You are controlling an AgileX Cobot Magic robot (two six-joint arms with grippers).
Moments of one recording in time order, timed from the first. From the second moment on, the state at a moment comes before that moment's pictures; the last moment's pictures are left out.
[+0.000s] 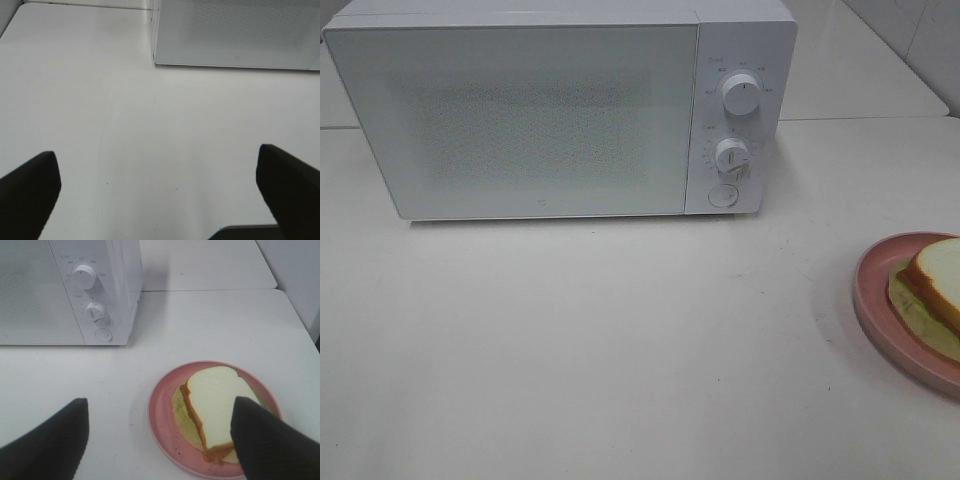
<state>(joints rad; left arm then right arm) -0.01 -0.01 -0.51 -0.09 1.09 -0.02 0.07 0.14 -0.54 0.00 0.82 0.06</state>
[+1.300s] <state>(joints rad) -0.01 -0.01 -0.51 -0.09 1.09 -0.02 0.07 0.92 -0.54 0.00 0.11 0.08</state>
